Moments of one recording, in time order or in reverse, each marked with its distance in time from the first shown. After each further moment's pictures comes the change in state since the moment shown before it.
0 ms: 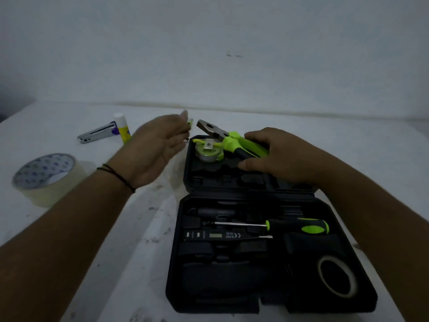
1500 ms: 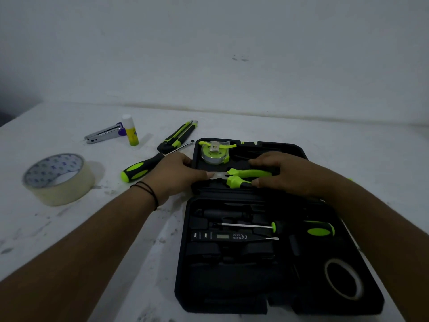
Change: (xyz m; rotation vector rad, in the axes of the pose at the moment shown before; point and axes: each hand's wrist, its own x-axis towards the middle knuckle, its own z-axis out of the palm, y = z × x) left_hand -0.005 -0.039 -0.003 0.743 0.095 -0.169; right_hand 0.000 0.031 0.020 0.011 -0.154 -0.027
